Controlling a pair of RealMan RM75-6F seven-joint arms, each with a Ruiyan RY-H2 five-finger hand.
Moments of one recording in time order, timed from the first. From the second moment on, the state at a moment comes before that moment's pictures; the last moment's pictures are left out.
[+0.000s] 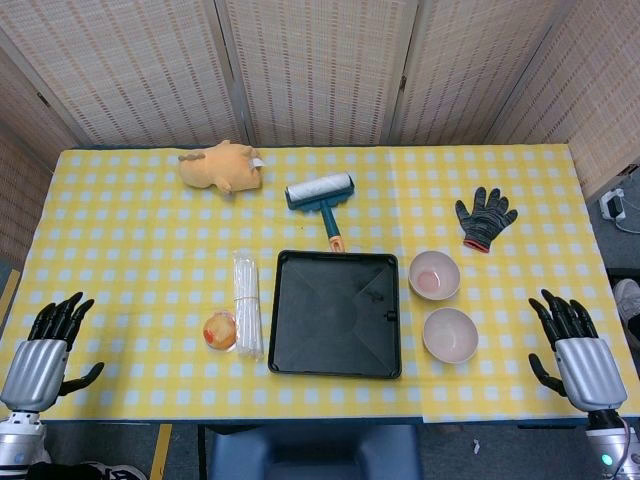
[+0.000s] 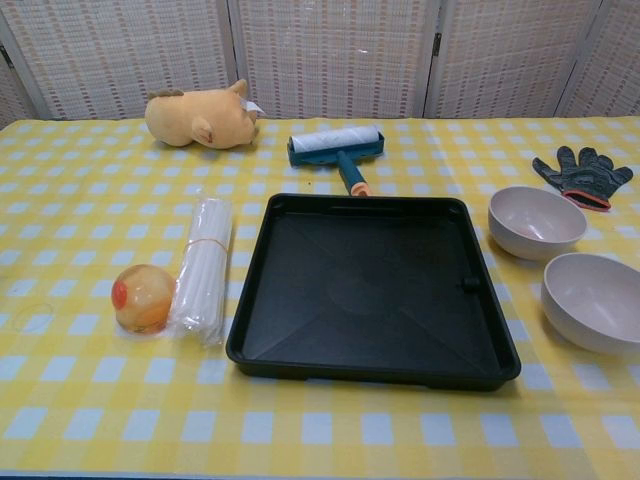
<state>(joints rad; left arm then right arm) -0.12 -1.13 -0.02 -1.68 1.52 1.45 0.08 0.05 -1.10 0.01 -1.67 -1.54 1.45 -0.09</state>
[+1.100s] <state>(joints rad) -0.11 -1.10 -0.02 -1.70 1.53 1.46 0.05 0.21 -1.28 -0.06 -1.44 -1.64 1.20 -0.12</state>
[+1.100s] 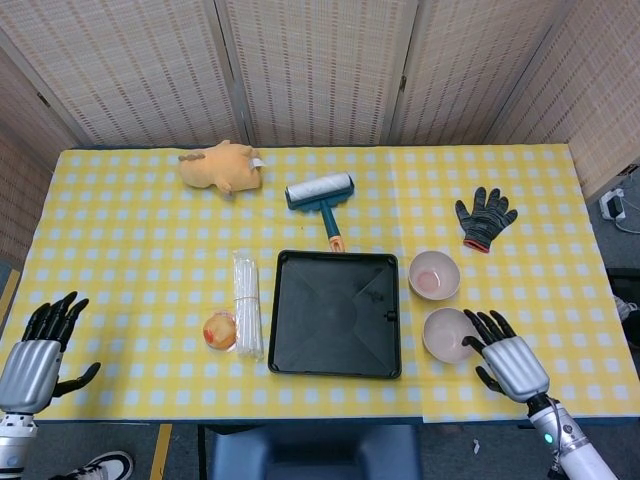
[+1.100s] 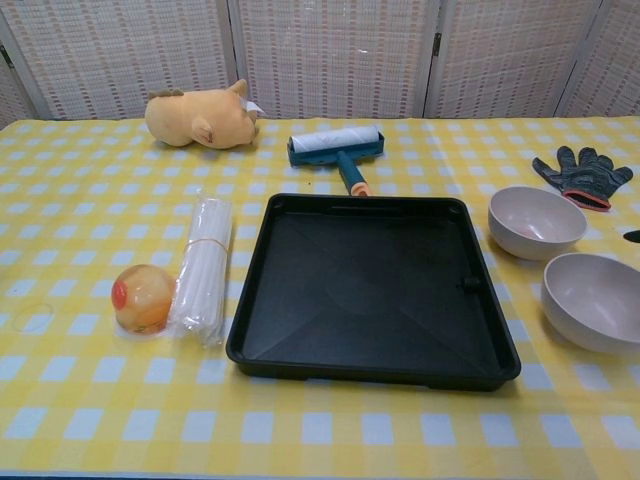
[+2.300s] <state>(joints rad) -0.10 -1.09 -0.02 -1.71 1.54 1.48 0.01 0.34 -1.38 0.02 -1.47 -1.66 1.20 -0.21</state>
